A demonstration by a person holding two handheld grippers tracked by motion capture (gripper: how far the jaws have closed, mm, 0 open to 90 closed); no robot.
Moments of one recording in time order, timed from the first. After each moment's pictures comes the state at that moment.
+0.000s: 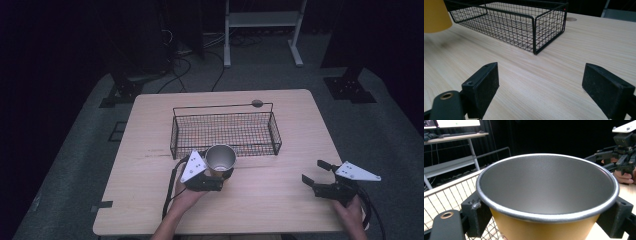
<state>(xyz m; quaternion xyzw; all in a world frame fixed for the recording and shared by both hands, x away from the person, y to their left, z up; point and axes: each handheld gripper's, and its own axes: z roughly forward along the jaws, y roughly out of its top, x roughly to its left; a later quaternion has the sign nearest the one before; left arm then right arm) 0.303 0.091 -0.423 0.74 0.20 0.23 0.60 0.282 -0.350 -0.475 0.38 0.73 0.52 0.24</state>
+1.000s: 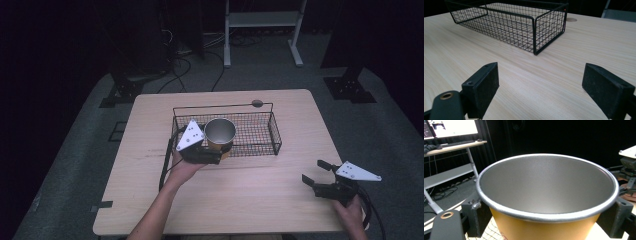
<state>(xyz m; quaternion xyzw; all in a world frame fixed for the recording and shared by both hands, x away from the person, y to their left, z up) 0.352 0.094 -0.363 0.74 0.18 0.23 0.60 0.282 -0.351 -0.475 0.38 0.73 0.52 0.24</state>
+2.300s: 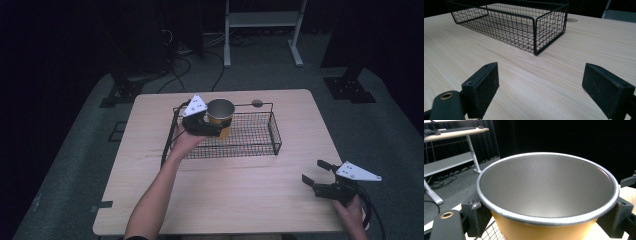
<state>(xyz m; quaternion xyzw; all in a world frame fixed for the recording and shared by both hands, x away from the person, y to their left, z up) 0.435 0.089 -0.361 0.76 0.21 0.20 0.58 0.282 -0.351 -0.475 0.37 0.73 0.52 0.24</state>
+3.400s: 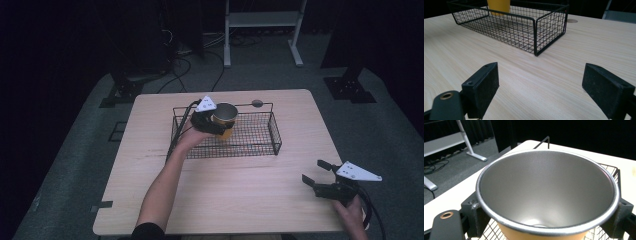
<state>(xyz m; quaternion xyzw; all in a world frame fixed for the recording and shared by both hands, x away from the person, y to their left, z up) 0.481 0.075 -0.402 0.81 0.21 0.17 0.52 0.282 -0.351 -0.475 0.37 0.73 0.52 0.24</state>
